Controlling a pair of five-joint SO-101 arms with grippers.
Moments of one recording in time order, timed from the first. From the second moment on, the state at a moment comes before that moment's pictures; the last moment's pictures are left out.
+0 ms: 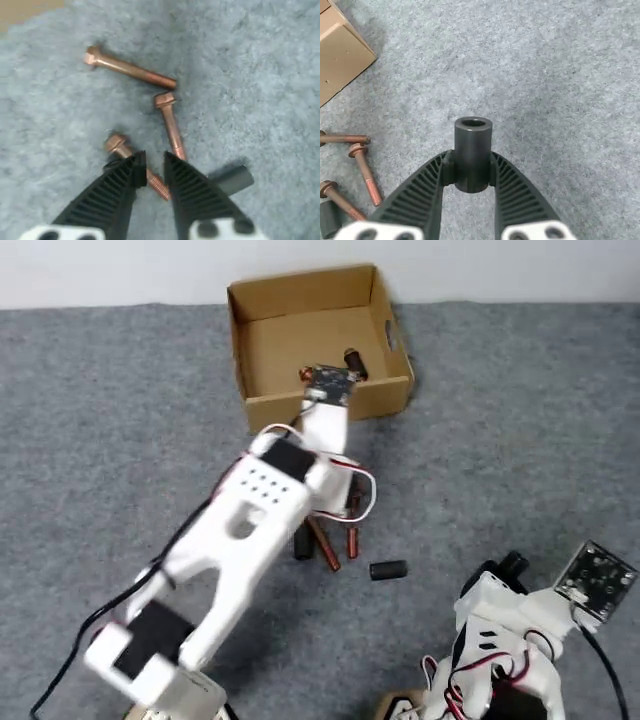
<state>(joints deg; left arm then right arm) 29.4 6.7 9.0 69.3 26.9 18.4 -103.6 64.8 88.0 -17.4</state>
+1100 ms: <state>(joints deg) 30.7 40.7 -20.1 77.4 29.1 17.7 -103.6 65.1 88.0 -17.4</state>
